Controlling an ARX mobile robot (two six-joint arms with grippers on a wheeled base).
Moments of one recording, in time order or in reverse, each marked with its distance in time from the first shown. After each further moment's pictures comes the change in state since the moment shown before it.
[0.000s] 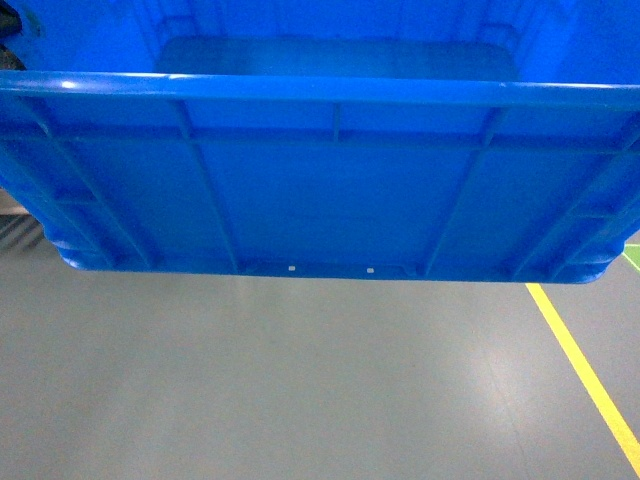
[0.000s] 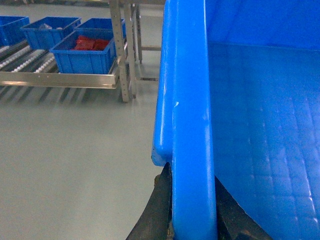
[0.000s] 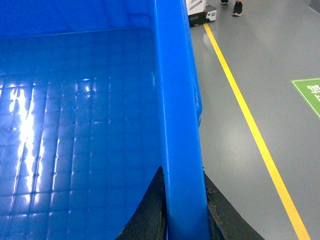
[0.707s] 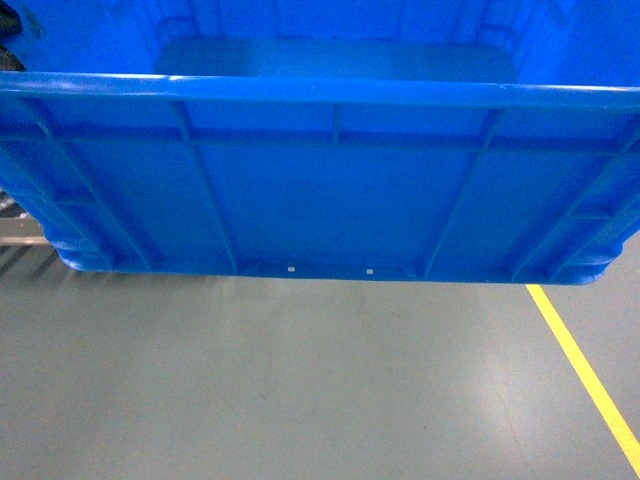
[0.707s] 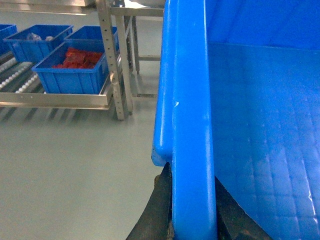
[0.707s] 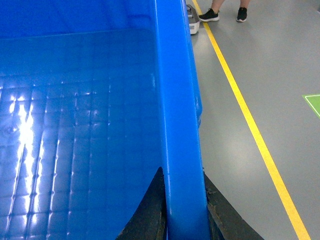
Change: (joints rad) left arm 0.000 0.000 0.000 -0.001 -0.001 0.000; right arm 0.000 0.001 0.000 -0.003 0.000 0.000
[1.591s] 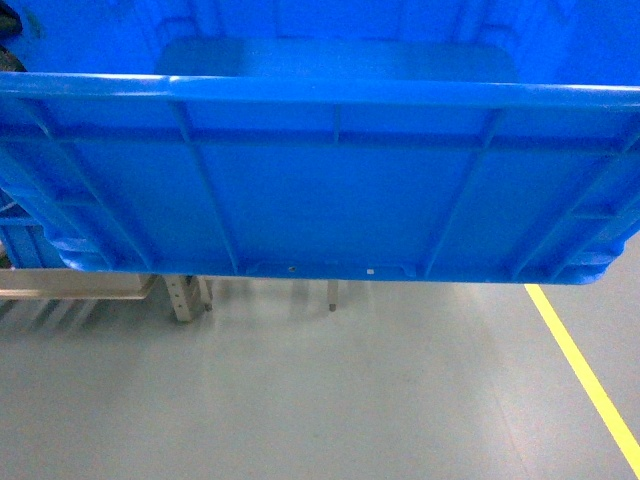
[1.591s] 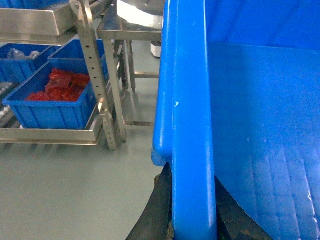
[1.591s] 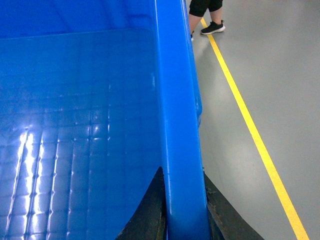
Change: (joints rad) left arm 0.000 0.000 0.000 0.000 0.001 0.000; right arm 0.000 -0.001 0.000 0.002 0.000 0.000
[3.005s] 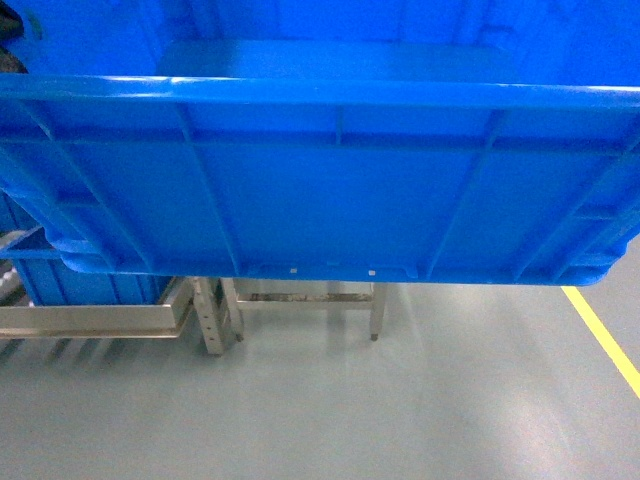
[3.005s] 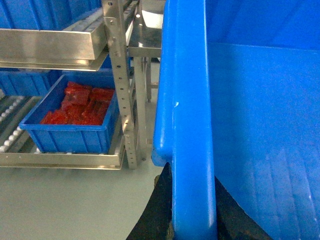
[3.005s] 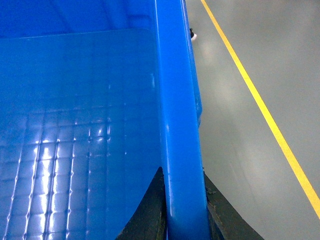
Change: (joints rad) left arm -0.004 0.002 -0.001 -0.001 -0.001 -0.003; right arm -0.001 0.000 0.000 -0.003 0.002 -0.003
